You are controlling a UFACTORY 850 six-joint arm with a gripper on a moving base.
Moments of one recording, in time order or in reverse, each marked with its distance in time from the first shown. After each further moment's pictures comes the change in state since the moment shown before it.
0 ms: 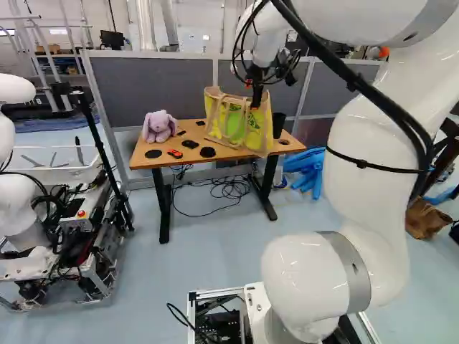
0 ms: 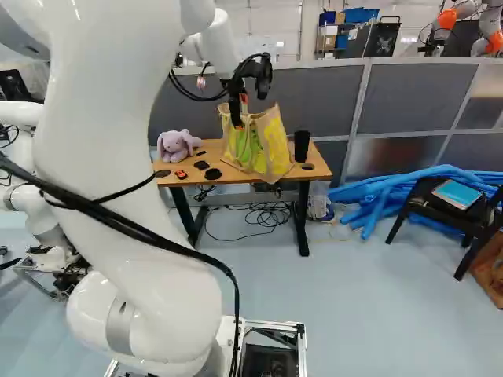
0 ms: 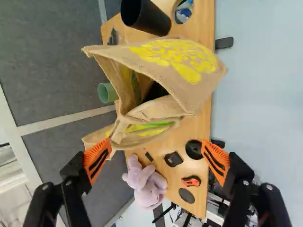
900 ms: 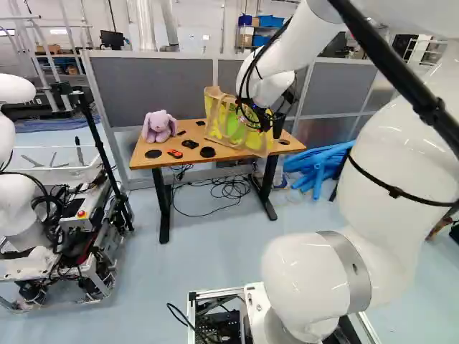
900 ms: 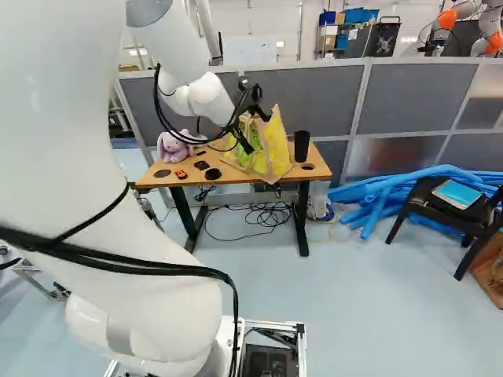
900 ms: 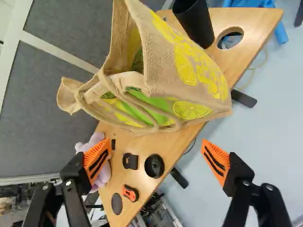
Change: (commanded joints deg) arm 0.7 11.1 29.9 0.0 32.7 -35.8
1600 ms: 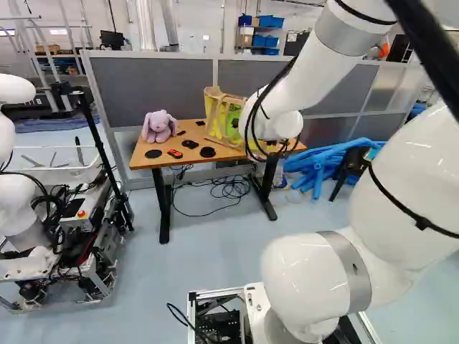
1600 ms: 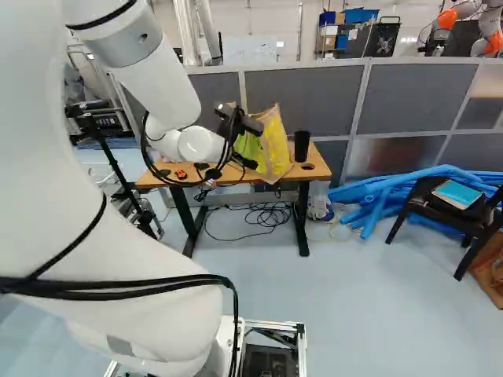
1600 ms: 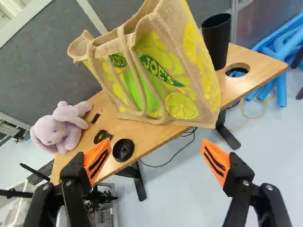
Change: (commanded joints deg) arm 0.5 7.4 19.9 0.0 21.7 -23.8
